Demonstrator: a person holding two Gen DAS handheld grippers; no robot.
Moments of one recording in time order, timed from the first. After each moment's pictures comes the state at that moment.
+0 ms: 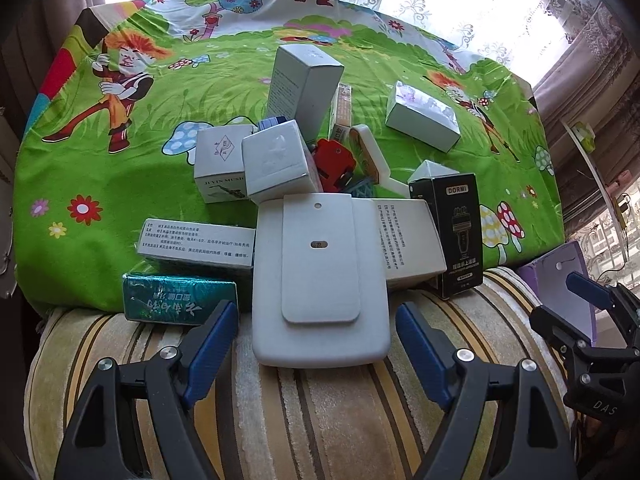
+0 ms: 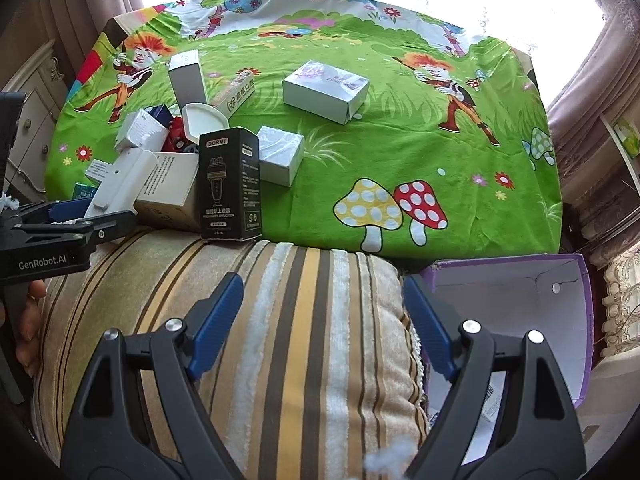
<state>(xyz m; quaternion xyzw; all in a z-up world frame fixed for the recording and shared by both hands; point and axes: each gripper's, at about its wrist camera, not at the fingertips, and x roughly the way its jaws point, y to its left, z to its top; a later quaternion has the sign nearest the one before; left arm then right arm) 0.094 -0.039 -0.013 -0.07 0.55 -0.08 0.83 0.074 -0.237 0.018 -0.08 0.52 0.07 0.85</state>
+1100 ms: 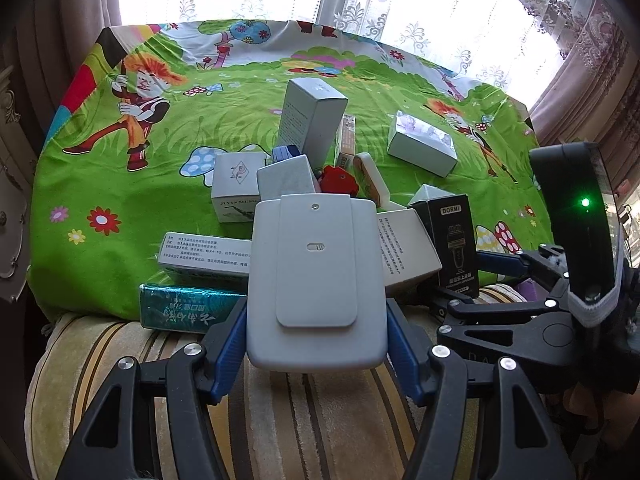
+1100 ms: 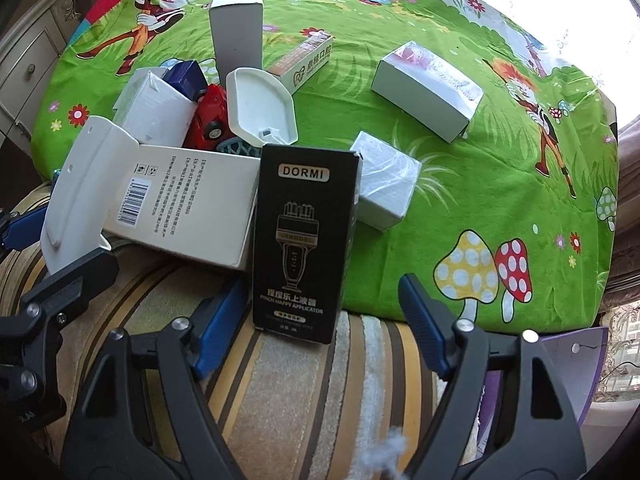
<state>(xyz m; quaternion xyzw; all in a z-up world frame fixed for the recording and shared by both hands) 0.080 -0.034 -0.002 -0.07 0.49 -0.07 0.86 0.135 -0.171 -0.032 -0.14 0.56 0.11 0.81</state>
